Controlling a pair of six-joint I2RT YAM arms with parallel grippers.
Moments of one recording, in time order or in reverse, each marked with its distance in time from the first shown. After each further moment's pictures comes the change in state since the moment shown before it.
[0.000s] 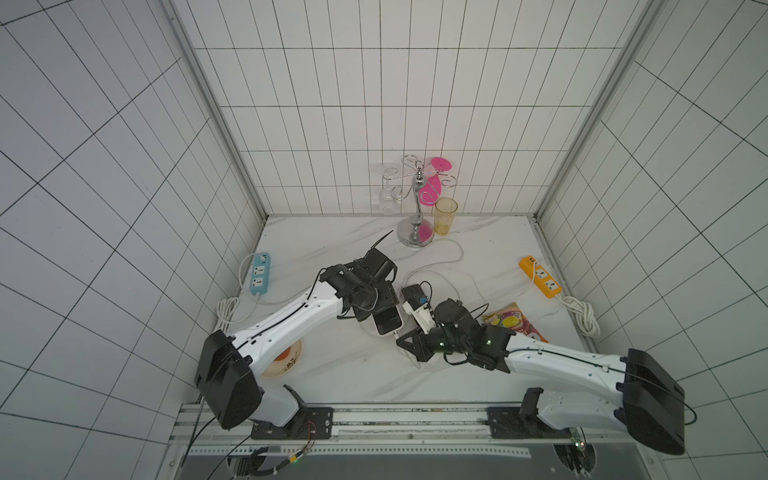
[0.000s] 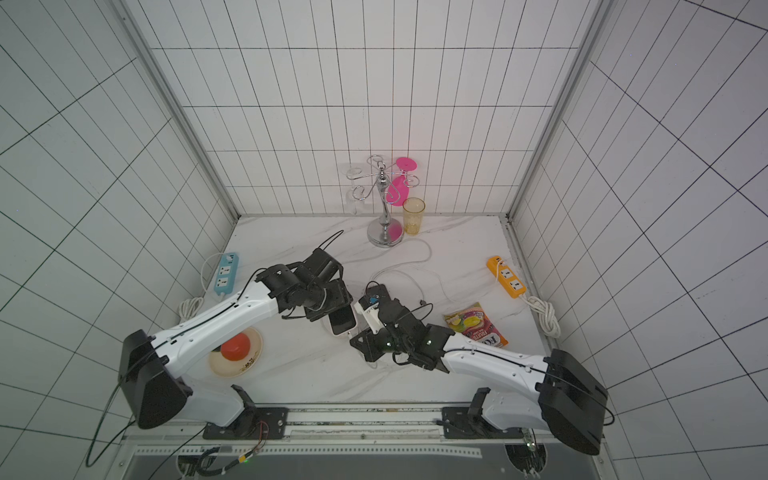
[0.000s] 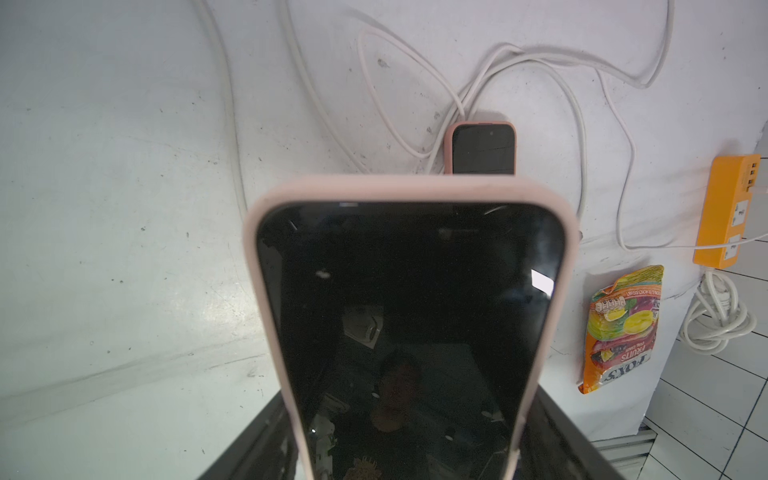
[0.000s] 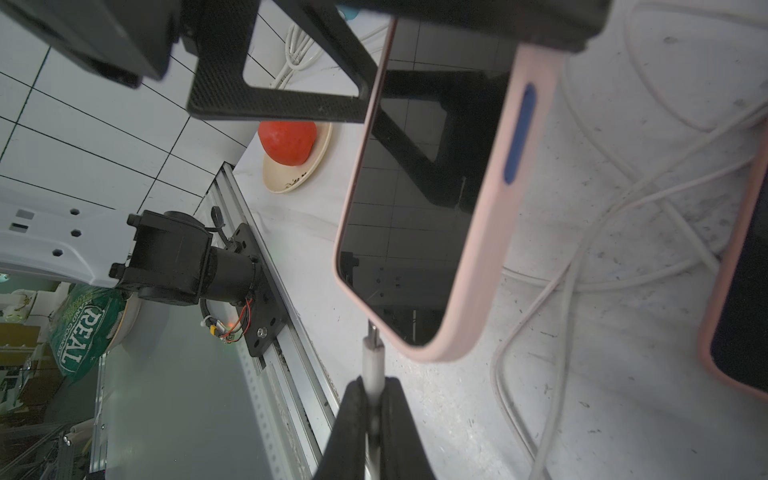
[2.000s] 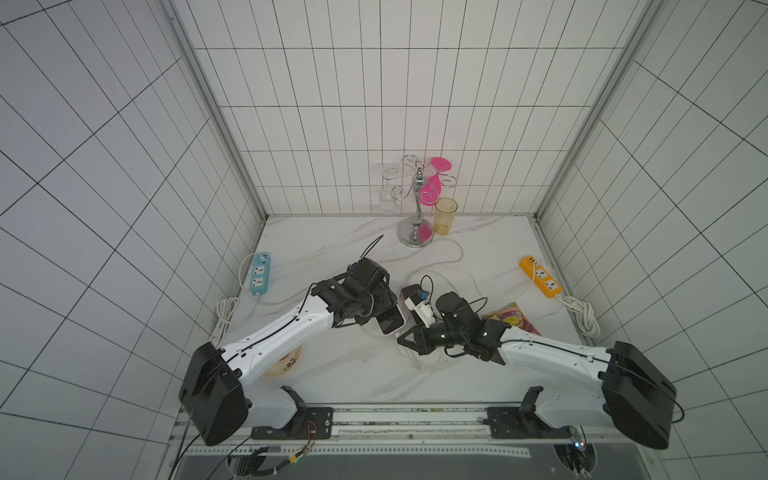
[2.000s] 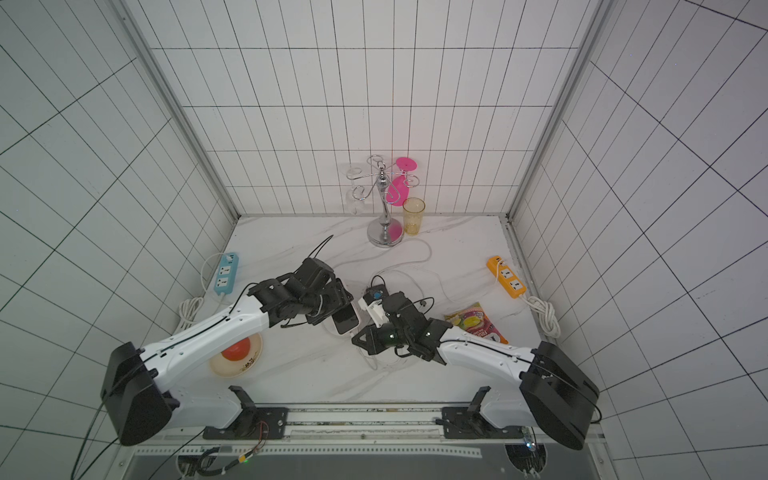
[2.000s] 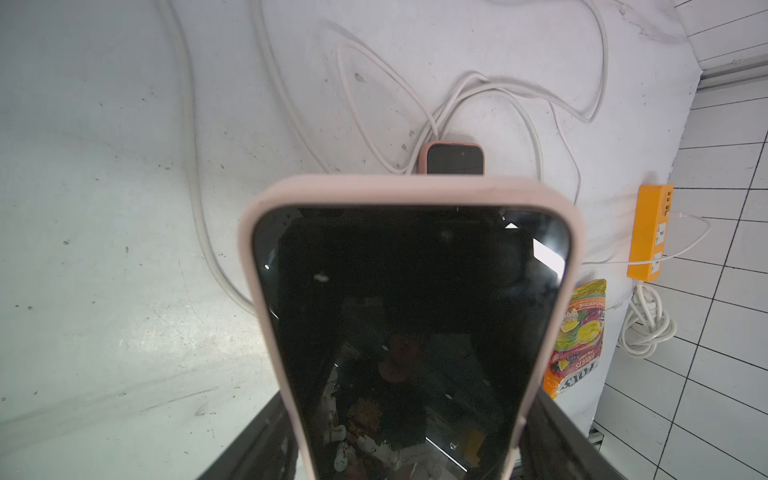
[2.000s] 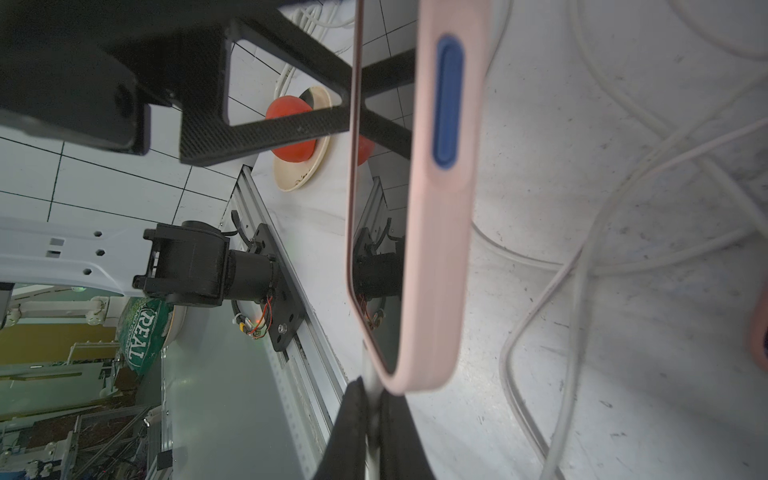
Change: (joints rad) left arm 0.006 -0.103 -0.185 0.224 0.029 -0.060; right arm -0.114 0.067 -0.021 0.067 -0.167 0.059
